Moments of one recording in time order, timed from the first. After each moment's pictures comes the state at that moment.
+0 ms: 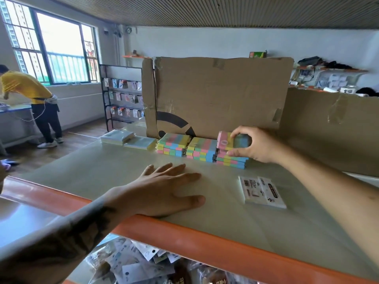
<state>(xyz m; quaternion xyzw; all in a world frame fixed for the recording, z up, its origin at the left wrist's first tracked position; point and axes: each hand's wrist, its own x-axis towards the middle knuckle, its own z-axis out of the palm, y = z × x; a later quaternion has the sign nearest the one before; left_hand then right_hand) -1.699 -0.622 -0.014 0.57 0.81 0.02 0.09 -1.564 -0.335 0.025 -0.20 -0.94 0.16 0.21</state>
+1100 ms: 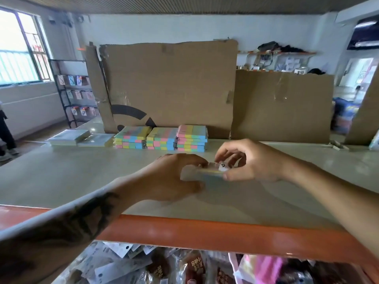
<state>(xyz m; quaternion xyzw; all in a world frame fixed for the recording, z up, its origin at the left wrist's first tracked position) -1.636 -0.556 -0.010 0.66 0.72 0.19 0.08 -1.441 -0.398 0.011 -0.18 -0.93 0.28 0.13</state>
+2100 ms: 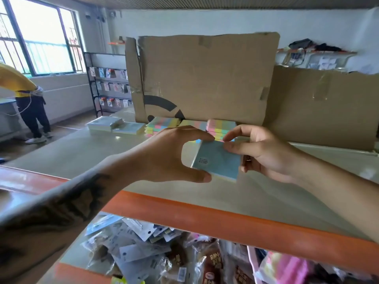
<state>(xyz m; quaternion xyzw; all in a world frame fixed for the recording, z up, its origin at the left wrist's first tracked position) -1.676 -0.609 0.016 0.67 0.70 0.24 -0.02 -1.494 -0.445 0.015 -0.19 -0.75 0.60 0.20</state>
